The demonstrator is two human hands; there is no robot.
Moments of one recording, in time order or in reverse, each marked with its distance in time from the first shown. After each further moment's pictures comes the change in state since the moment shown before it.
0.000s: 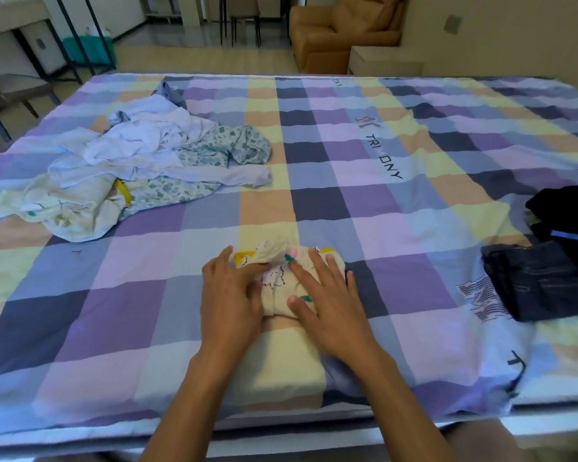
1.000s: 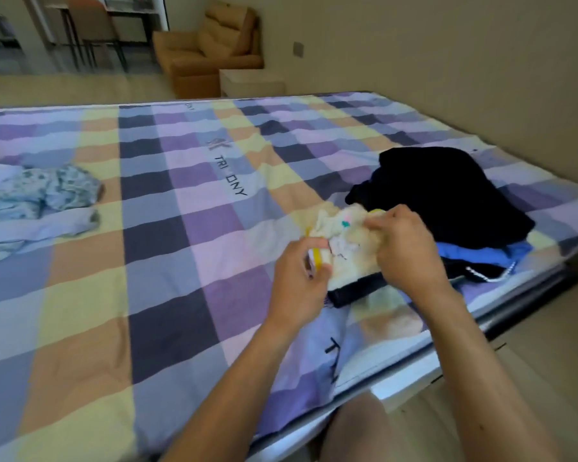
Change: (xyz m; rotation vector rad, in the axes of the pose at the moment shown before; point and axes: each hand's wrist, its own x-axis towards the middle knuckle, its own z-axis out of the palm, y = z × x) left_hand -0.016 0.264 0.168 -0.716 -0.454 0.251; right_hand -0.097 0.201 -0.233 -0.256 0.528 0.437
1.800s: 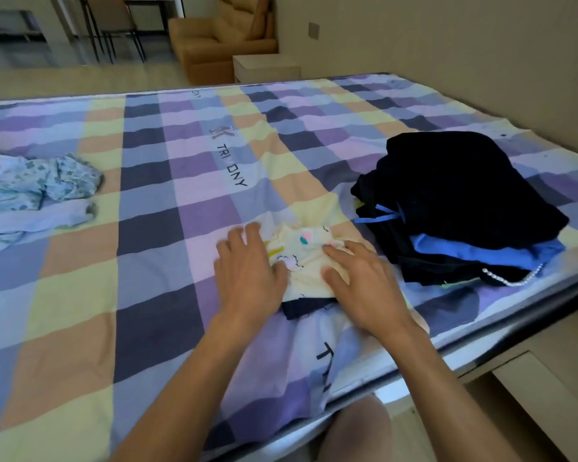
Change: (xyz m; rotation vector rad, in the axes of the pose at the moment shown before) left_hand 0.013 -0.006 -0.033 0.848 0.120 -0.143; right_hand -0.022 0.006 0.075 0.151 -0.199 -0.096
